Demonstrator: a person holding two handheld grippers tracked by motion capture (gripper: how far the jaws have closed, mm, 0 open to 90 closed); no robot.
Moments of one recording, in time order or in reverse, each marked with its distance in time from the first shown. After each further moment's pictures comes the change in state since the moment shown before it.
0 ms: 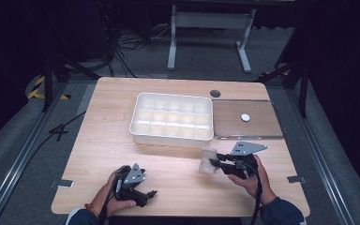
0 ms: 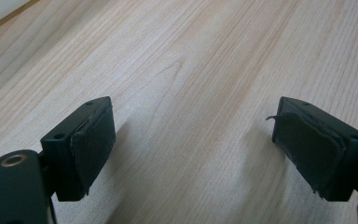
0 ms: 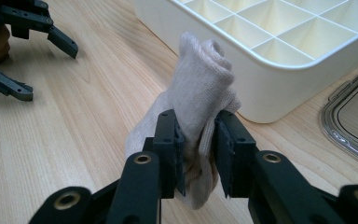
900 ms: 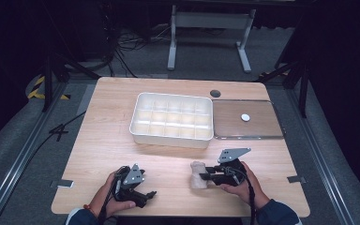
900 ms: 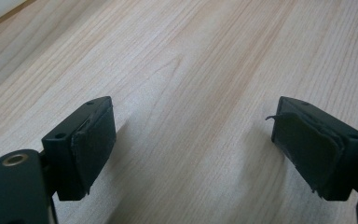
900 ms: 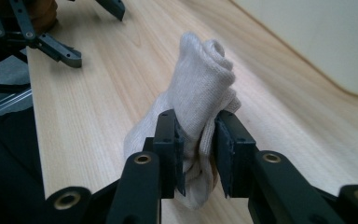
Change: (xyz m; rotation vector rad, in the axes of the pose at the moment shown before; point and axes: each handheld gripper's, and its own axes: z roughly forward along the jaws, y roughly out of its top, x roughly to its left) left arm -0.001 -0.001 -0.001 -0.006 -0.002 0.002; right arm 0.018 -0.008 0.026 0.127 0.183 0.028
